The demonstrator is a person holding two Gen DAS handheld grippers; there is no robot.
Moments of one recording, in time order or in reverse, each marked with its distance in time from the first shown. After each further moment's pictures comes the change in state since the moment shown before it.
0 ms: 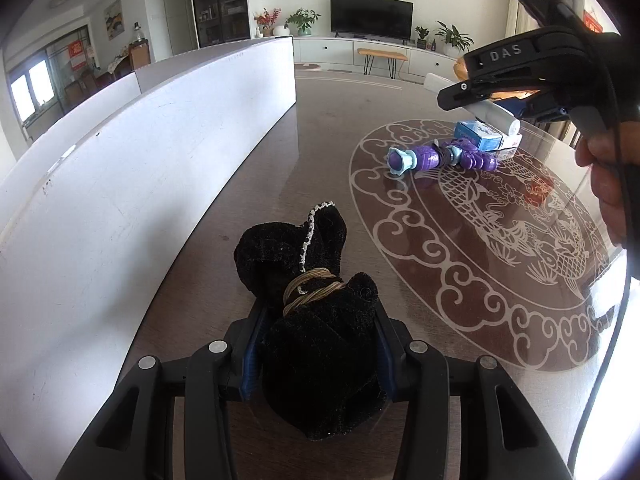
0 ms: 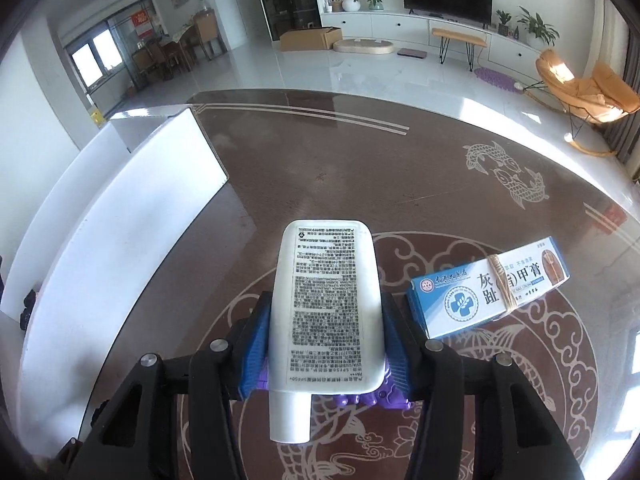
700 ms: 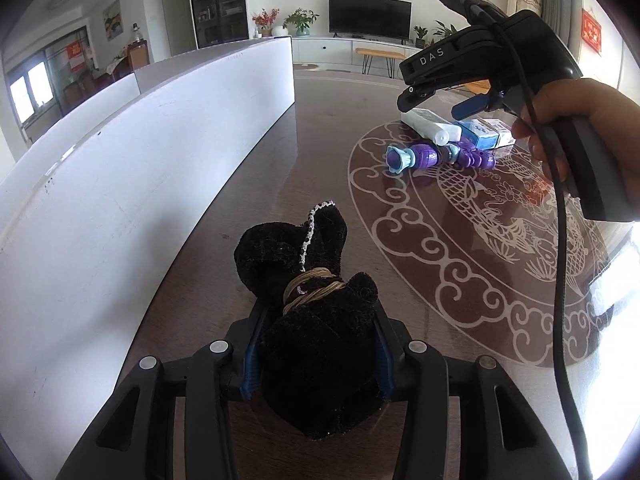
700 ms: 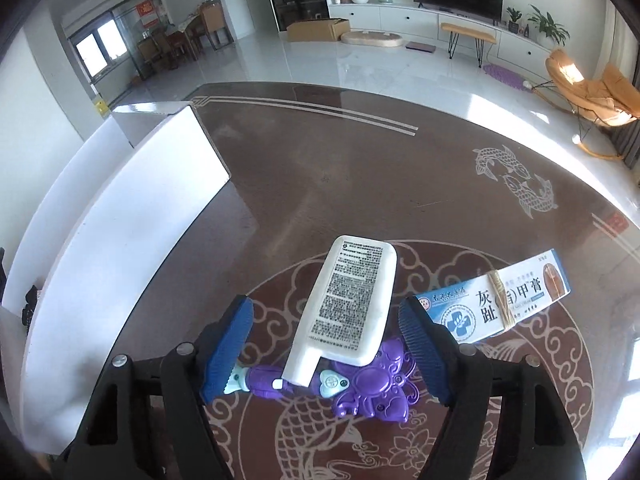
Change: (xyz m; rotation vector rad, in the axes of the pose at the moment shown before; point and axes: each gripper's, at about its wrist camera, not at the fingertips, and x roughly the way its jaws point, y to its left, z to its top) left arm -0.002 -0.002 -0.006 0.003 -0.001 -0.003; right arm 0.059 -0.007 0.034 -0.026 0.088 -0.066
